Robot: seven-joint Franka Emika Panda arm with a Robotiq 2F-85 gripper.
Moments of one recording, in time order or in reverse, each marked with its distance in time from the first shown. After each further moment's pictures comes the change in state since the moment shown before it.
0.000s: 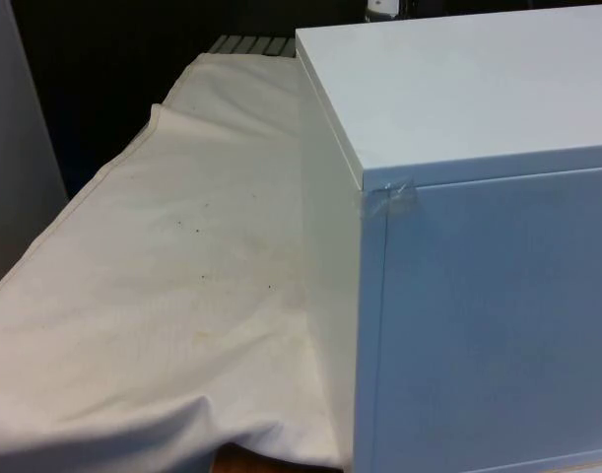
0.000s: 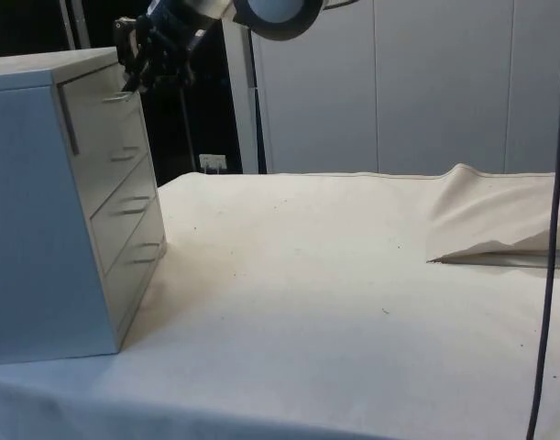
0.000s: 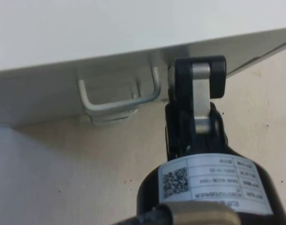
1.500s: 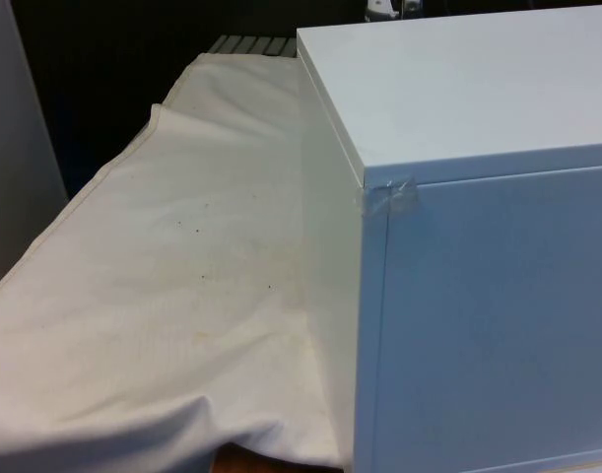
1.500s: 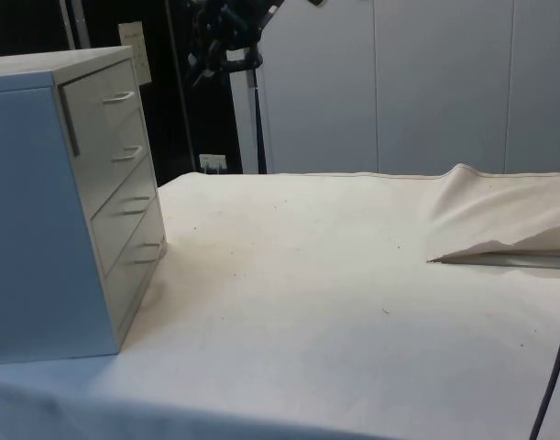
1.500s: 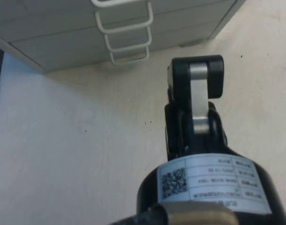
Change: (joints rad) arm -0.001 -0.321 -0.010 -0.313 -0.004 -0.019 -0.019
